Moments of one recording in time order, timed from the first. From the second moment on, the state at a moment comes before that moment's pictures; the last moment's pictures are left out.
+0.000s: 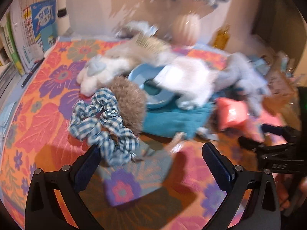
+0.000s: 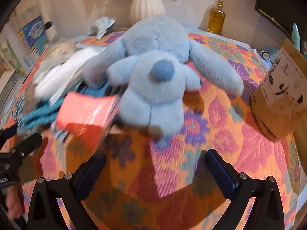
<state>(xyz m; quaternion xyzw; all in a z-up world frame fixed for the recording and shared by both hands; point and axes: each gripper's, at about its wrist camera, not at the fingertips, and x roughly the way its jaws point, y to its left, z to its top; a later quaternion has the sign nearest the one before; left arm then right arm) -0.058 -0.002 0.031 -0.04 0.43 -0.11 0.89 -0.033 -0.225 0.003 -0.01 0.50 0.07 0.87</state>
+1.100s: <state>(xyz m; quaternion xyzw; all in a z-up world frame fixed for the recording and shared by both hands) -0.044 -0.008 0.040 -0.03 0.30 -0.07 0.95 -0.052 -0.205 0.047 -0.02 0.27 0.04 0.96</state>
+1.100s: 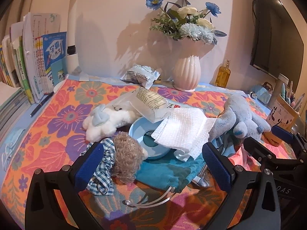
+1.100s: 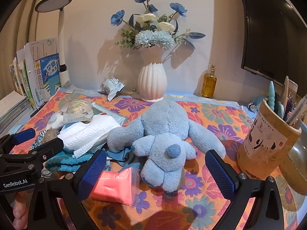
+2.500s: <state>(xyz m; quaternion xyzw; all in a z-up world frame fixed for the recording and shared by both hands) -0.046 0.081 0.049 -0.21 0.33 -0.10 0.92 -0.051 -0.203 0.043 -0.02 0.28 0.04 0.96</state>
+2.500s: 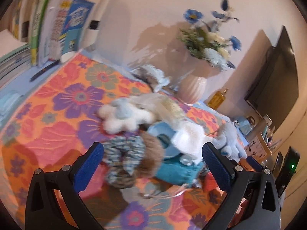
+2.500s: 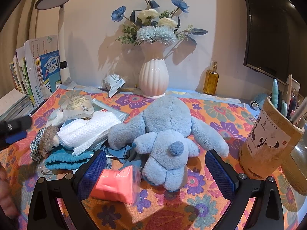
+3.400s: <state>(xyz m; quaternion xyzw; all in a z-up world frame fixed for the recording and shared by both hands) -0.005 0.053 0.016 -0.09 0.42 -0.11 0.90 -0.043 -0.186 0.015 0.09 0.45 0.16 0.88</state>
